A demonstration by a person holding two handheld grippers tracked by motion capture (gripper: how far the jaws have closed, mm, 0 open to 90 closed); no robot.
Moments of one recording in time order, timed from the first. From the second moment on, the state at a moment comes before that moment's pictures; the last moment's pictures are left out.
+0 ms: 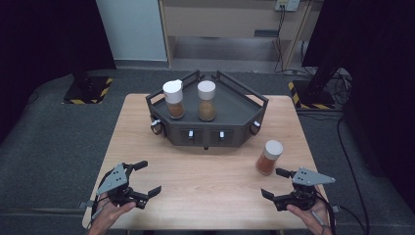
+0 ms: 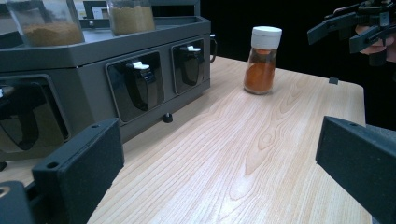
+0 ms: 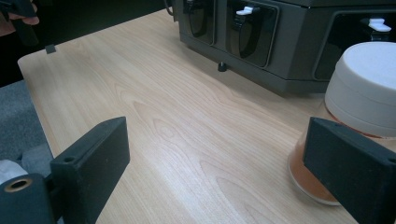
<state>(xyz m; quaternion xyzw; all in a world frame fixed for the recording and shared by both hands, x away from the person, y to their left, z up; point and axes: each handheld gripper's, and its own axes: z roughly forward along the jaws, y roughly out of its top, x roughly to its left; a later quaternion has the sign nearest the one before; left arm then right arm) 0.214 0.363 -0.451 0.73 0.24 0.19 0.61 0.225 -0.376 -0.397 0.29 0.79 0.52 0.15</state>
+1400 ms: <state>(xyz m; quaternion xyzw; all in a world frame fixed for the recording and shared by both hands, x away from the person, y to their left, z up) 0.213 0.362 -0.450 0.74 0.24 0.19 0.60 0.208 -0.388 -0.383 0.34 0.76 0.53 0.19</state>
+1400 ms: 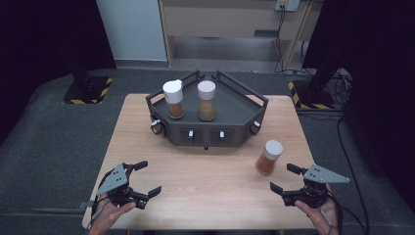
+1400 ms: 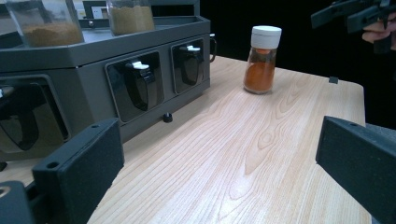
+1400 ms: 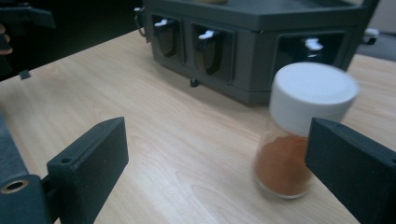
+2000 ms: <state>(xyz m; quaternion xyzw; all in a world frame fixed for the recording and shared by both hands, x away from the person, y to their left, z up) 0.214 0.362 -0.450 0.74 0.24 0.19 0.60 0.217 -0.394 -0.358 0.34 0.76 0.52 0.19</state>
